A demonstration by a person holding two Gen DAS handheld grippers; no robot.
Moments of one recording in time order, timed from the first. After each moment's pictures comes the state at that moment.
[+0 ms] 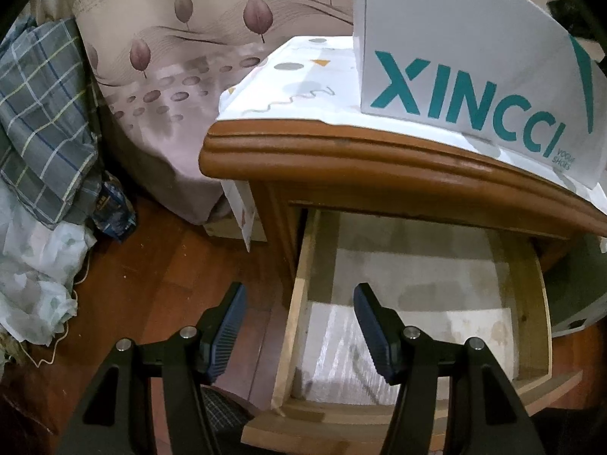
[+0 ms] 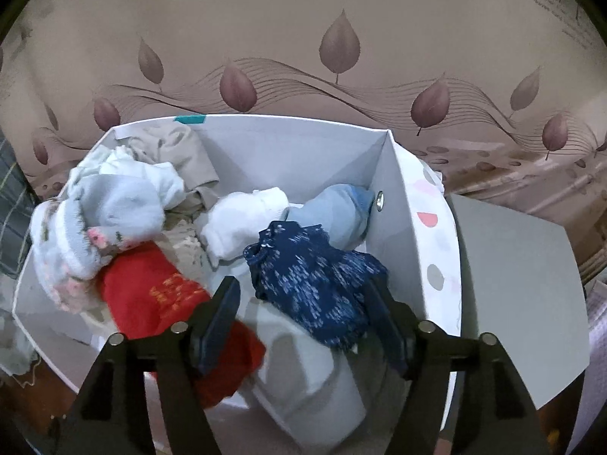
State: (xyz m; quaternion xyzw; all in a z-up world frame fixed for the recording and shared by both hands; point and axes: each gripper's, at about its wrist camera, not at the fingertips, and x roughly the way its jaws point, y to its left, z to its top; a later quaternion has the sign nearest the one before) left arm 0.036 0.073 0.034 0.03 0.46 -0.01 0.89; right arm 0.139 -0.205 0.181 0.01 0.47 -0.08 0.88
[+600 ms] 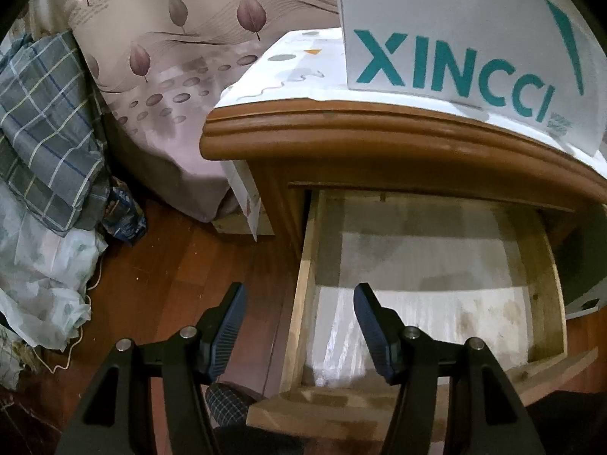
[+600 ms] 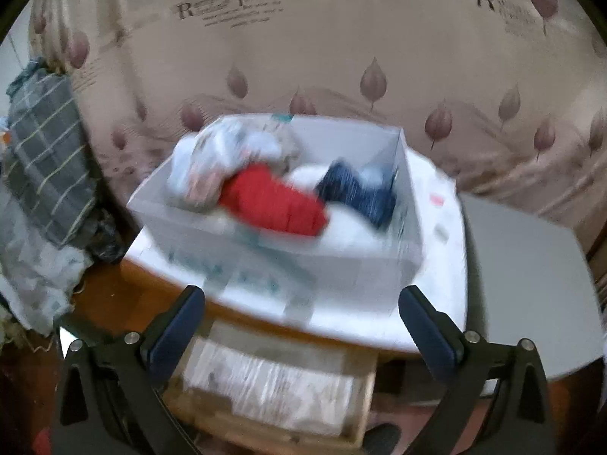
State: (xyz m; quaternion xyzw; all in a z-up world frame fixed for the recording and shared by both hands) left arm 0.018 0.067 0.031 0.07 0.46 -0.01 0.89; right arm -0.027 -0.171 0.184 0.02 0.40 0.01 0.91
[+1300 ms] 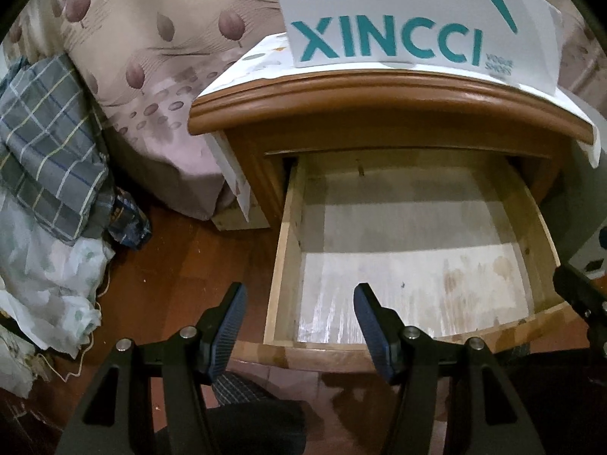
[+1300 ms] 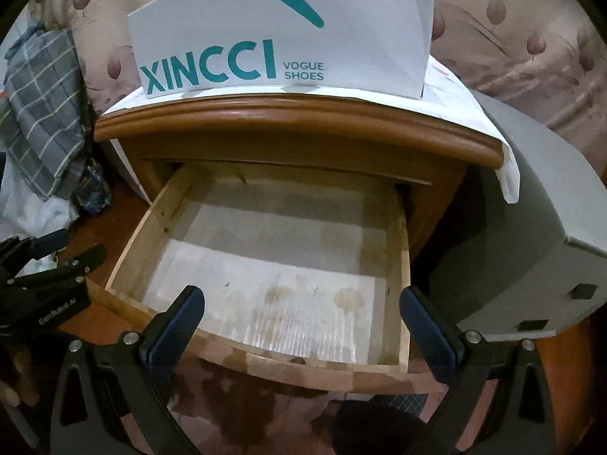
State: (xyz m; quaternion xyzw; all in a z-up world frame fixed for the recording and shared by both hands) left arm -0.038 0.038 0.017 0.12 0.44 -0.01 0.89; right arm -0.095 -0.155 0.031 0.01 0.44 -0.01 0.90
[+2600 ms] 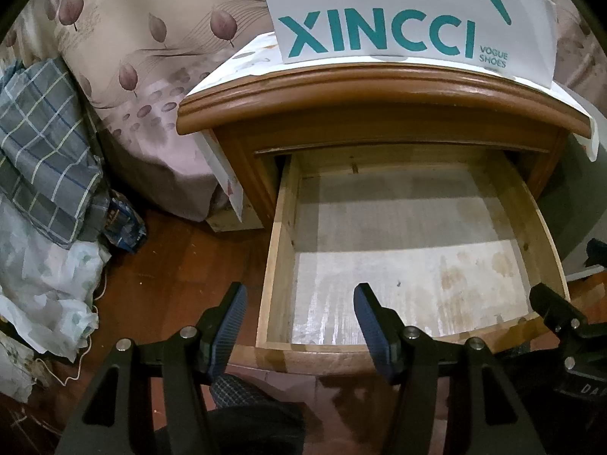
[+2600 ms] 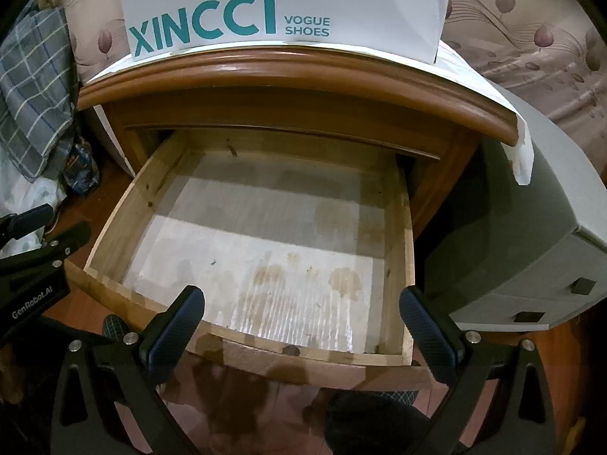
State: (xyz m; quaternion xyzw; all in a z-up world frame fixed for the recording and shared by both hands) left arm -0.036 0.038 0.014 0.12 0.45 -0.02 0.89; right arm -0.087 -0.151 0.007 -0.01 0.47 -0.02 0.88
